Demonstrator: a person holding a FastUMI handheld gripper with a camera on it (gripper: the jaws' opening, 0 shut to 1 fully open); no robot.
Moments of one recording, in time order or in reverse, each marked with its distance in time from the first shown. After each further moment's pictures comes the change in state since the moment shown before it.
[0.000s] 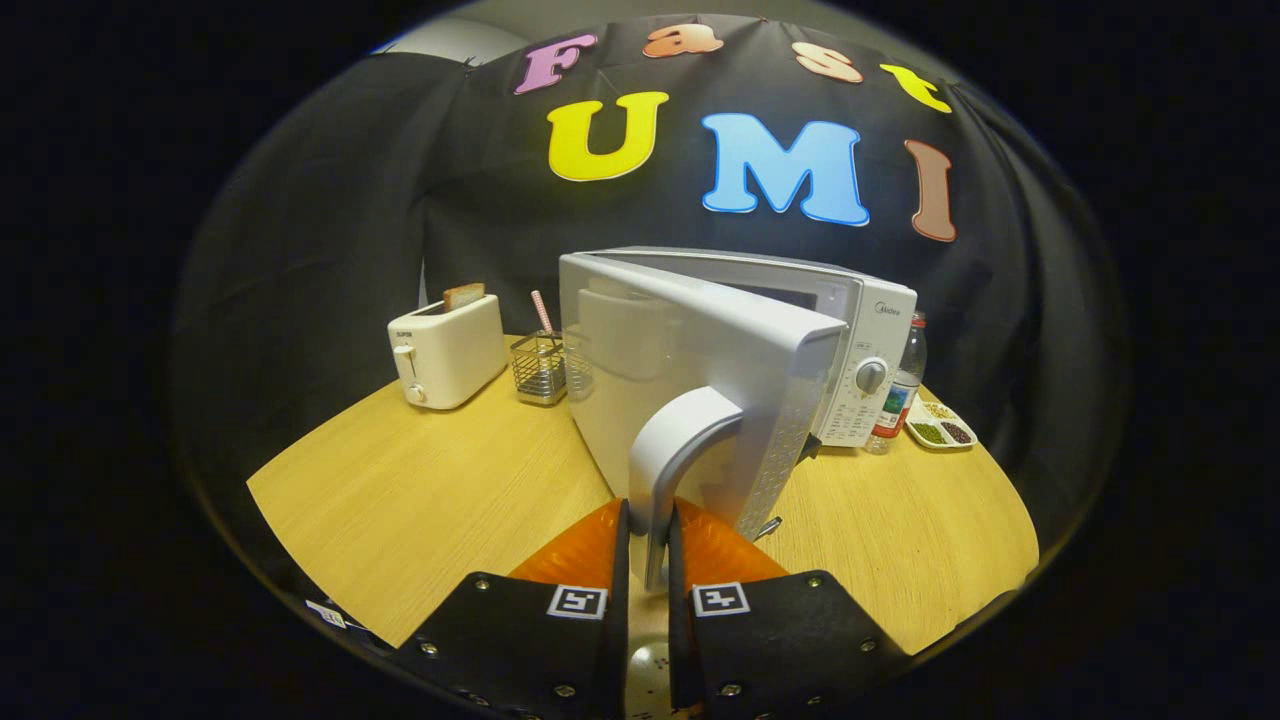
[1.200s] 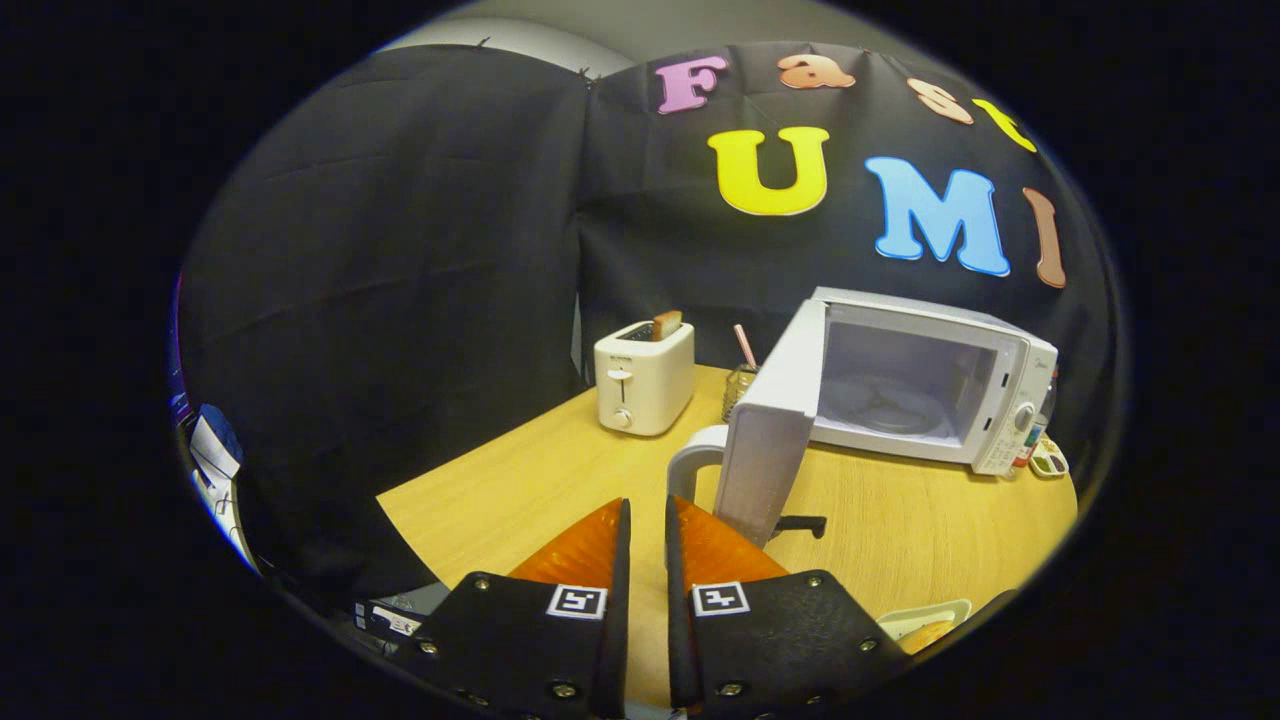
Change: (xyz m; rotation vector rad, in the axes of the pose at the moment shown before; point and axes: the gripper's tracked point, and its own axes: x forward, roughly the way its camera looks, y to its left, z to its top) arm -0.064 0.220 0.035 -0.076 -0.104 0.352
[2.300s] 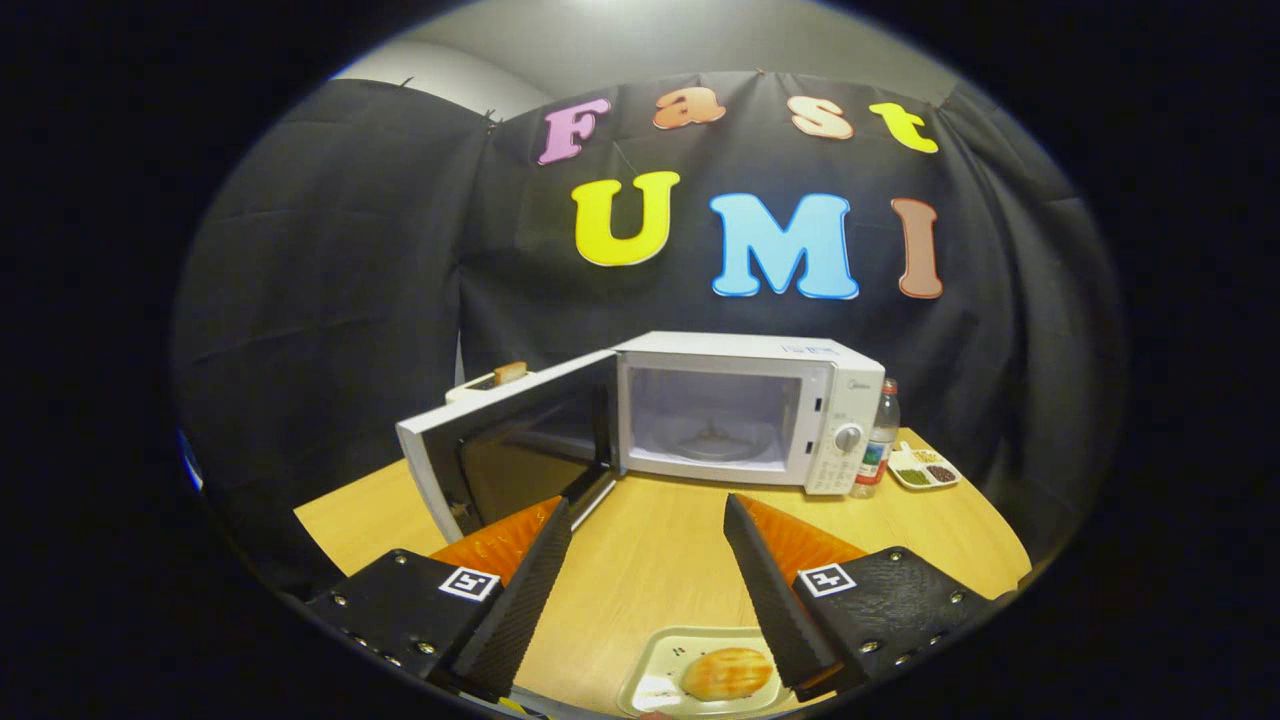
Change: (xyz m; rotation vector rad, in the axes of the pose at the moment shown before) arm -0.103 -0.202 -0.012 0.074 -0.072 -0.327
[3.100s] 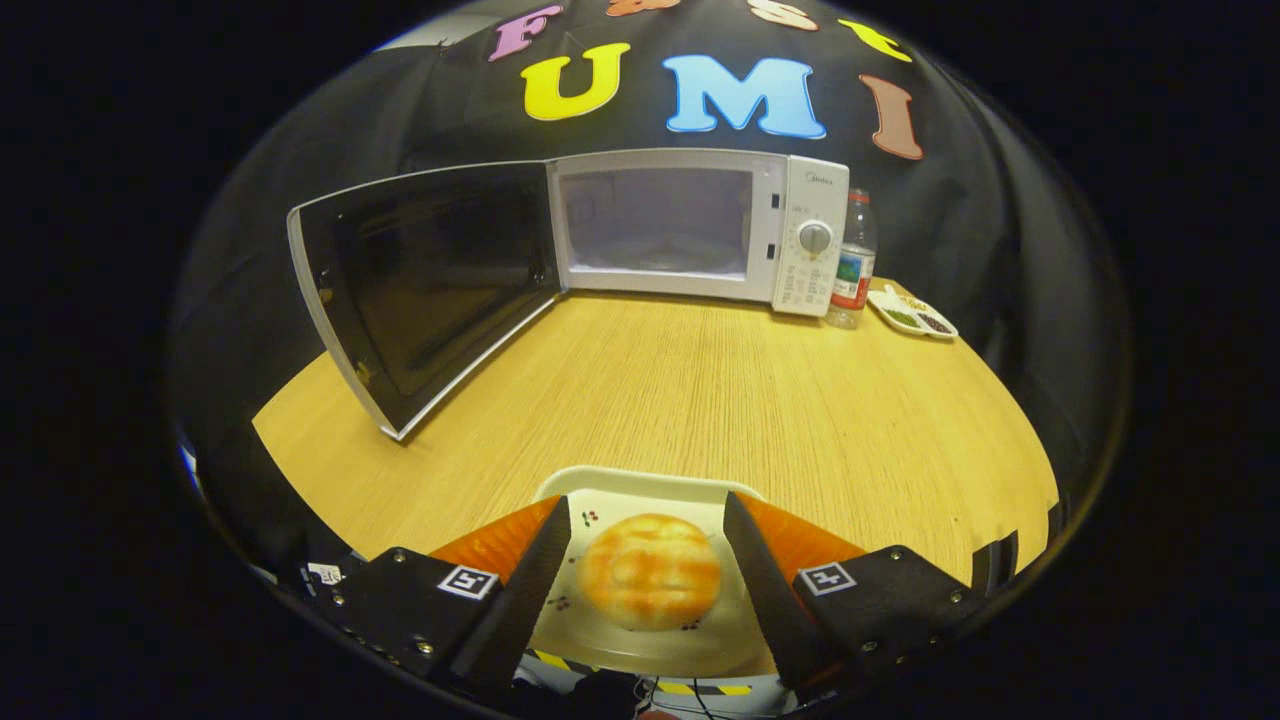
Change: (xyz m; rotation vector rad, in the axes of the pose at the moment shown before) arm -0.004 -0.057 -0.168 0.043 0.411 -0.019
